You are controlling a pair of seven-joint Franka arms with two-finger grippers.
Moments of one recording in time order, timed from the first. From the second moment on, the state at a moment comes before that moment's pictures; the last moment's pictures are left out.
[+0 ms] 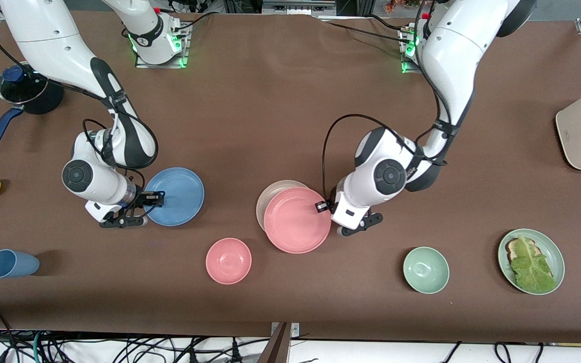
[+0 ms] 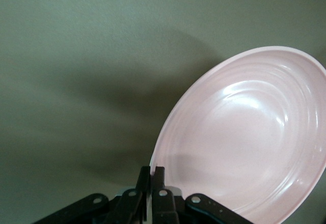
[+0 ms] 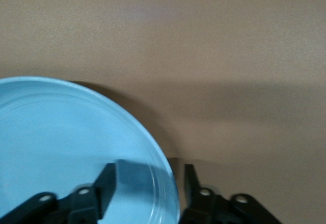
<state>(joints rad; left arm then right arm) -0.33 0.81 -0.24 -1.36 -0.13 2.22 -0.83 0.09 0.61 0.02 -1.85 0.01 2.41 0.02</state>
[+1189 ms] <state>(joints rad) -0.14 0.71 -0.19 -1.31 -0.02 1.85 -0.69 0.09 0.53 0.06 -1.64 0.06 2.14 0.02</state>
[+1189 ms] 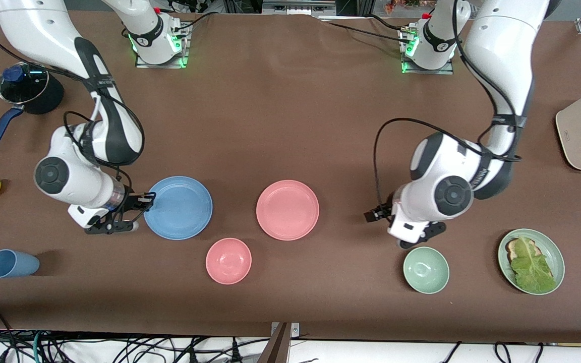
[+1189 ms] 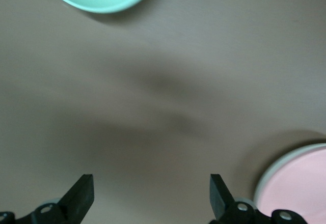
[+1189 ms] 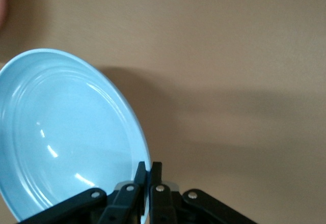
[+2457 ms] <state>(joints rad) 0.16 0.38 -0.14 -1.40 0.04 1.67 -0.01 0.50 0.70 0.07 -1.50 0.13 2.34 0.76</state>
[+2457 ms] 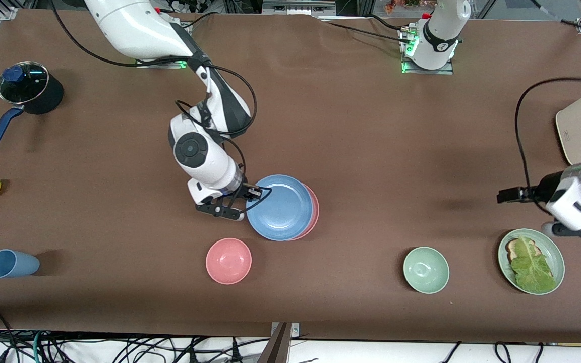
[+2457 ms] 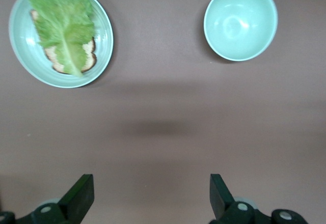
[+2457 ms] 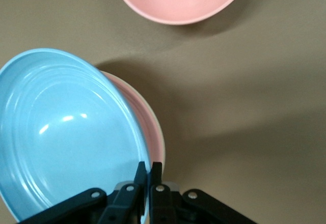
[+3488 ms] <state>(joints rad) 0.02 0.05 0.02 -1.70 0.00 1.66 -0.01 0.53 0.75 0.05 -1.49 0.09 2.40 0.79</state>
